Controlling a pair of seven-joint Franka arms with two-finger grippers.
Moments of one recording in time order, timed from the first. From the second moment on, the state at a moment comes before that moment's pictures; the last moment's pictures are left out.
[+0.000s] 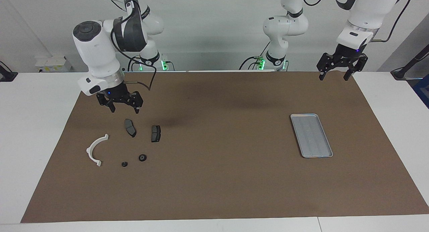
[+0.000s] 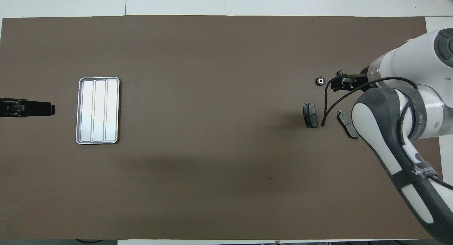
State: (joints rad) left arm -0.03 -0.18 -0.02 -1.81 0.00 1.76 0.06; right arm 0.06 0.17 0.01 -1.85 -0.03 2.07 0.23
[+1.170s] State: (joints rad) left arm -0.03 -0.18 -0.02 -1.81 0.00 1.76 0.06; right arm 0.09 0.50 0.01 -1.76 -0.03 2.35 0.48
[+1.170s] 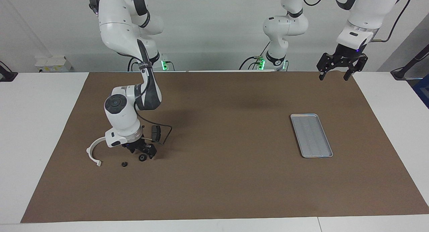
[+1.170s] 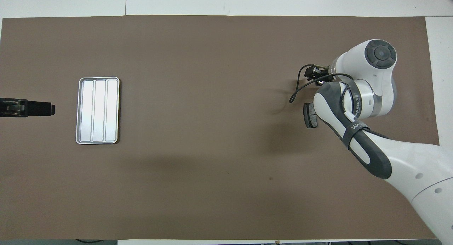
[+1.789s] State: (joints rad) left arm -0.03 -0.18 -0.02 -1.81 0.00 1.76 0.06; right arm 0.09 0.55 0.01 -1.71 -0.03 2.35 0.49
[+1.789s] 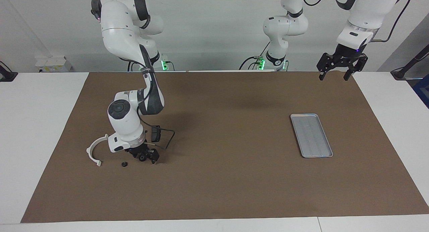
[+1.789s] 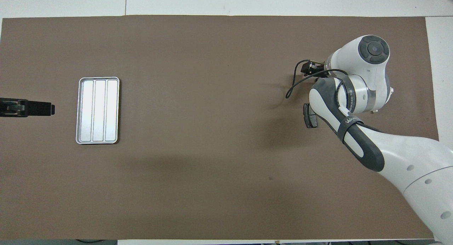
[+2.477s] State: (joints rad) left arm -0.03 -0.18 -0.02 -1.81 0.00 1.76 0.06; right arm 0.08 0.55 0.01 -1.69 -0.03 2.29 0.51
